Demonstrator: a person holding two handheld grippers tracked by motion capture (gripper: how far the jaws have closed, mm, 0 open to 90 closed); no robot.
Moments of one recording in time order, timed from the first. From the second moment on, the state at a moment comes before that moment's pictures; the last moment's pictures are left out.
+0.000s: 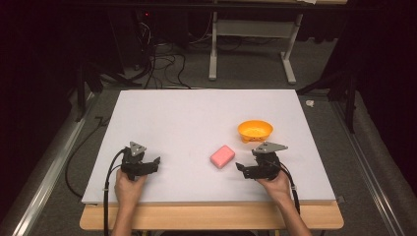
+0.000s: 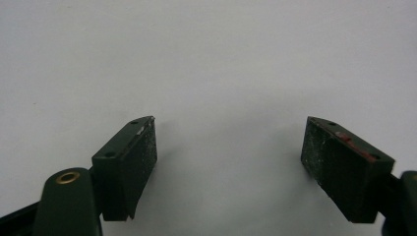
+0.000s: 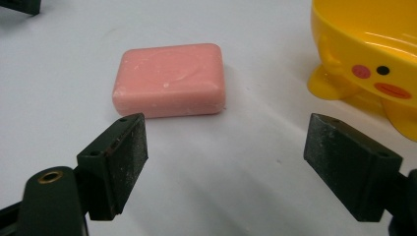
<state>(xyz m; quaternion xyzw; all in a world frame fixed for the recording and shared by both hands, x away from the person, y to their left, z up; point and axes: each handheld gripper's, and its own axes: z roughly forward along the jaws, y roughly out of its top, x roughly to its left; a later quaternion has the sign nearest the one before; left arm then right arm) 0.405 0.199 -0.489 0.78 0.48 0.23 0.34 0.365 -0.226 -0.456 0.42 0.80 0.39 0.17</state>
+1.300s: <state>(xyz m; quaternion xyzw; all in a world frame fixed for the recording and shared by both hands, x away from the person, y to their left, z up) 0.406 0.200 -0.489 0.78 0.48 0.23 0.34 0.374 -0.189 -0.446 0.40 0.80 0.42 0.17</state>
